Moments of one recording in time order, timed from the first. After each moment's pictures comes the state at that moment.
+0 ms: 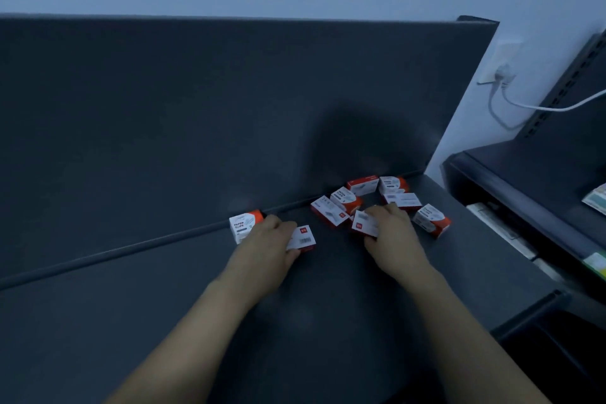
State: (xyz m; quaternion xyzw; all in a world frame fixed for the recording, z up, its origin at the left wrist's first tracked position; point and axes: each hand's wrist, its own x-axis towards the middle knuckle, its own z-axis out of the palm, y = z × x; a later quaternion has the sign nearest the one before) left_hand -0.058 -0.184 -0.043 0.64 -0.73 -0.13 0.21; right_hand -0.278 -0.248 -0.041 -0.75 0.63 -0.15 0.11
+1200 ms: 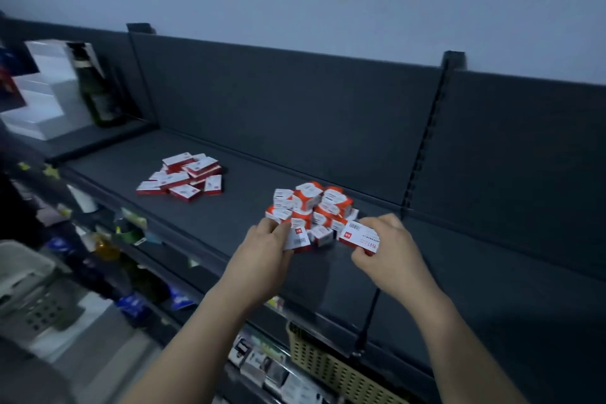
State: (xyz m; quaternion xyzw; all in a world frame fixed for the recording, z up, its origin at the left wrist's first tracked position) left_hand 0.298 0.317 -0.012 0.91 -0.35 0.04 0.21; right_hand 0.192 0.133 -0.005 -0.91 0.21 -0.19 0.30
